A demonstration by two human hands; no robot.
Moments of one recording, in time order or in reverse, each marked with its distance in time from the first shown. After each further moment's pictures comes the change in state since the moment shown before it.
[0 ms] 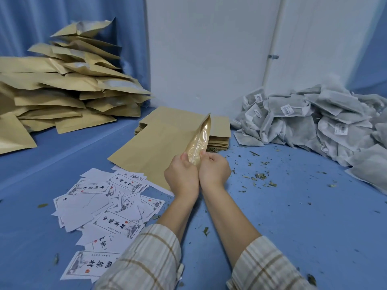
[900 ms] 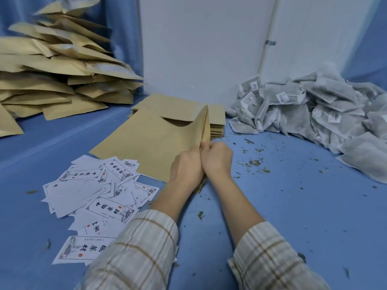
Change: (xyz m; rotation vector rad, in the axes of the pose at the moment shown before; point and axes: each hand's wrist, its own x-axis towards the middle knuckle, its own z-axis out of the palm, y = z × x) left_hand -0.008 0.005 -0.006 0.599 -0.496 0.367; right_hand 0.015 0.008 -0.022 -0.432 -0.060 -0.139
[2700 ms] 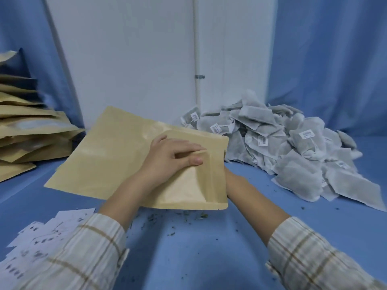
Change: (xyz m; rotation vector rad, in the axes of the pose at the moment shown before) left_hand 0.091 0.133 -0.030 -0.380 -0.130 0.661; right_hand 0.111 0.042 -0.158 0.287 -0.346 0.125
